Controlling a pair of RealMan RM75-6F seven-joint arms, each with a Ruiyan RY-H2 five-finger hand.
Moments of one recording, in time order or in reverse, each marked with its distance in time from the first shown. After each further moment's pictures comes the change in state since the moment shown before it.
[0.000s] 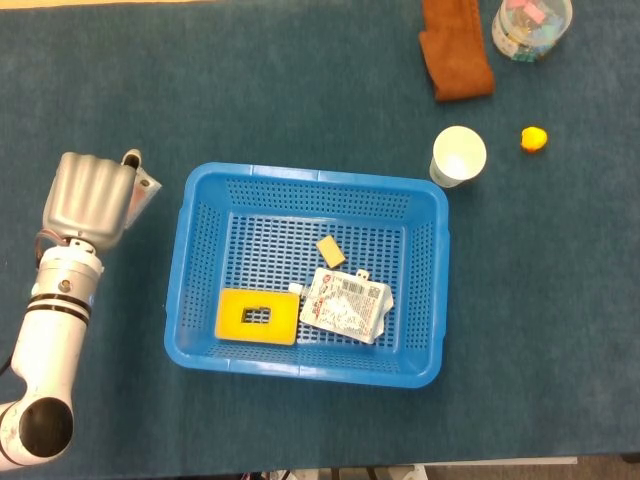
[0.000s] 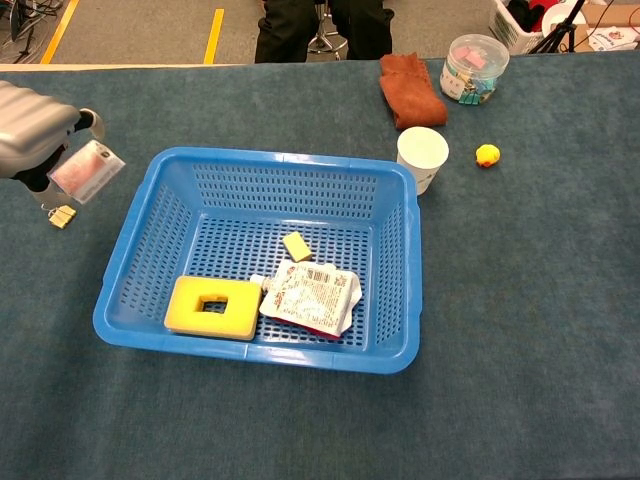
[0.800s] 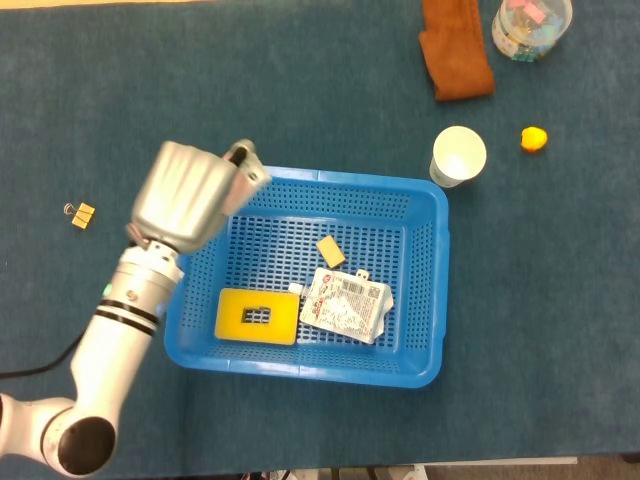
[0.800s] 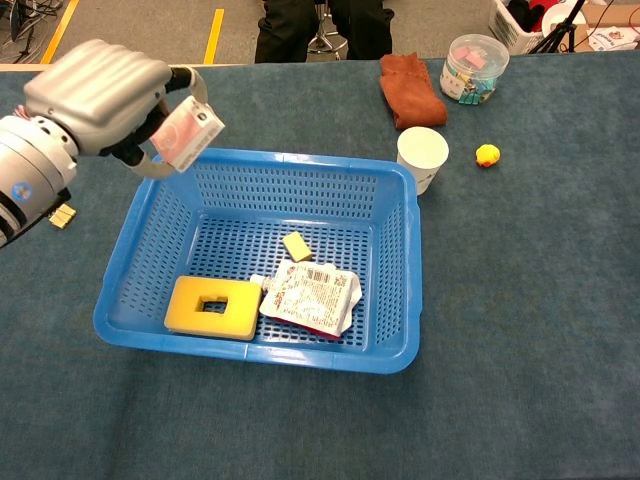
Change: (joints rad) left arm -0.036 -0.131 -0.054 -0.037 0.276 0.059 -0.121; right arm -0.014 0.008 0.002 0.009 -0.024 0.012 0.033
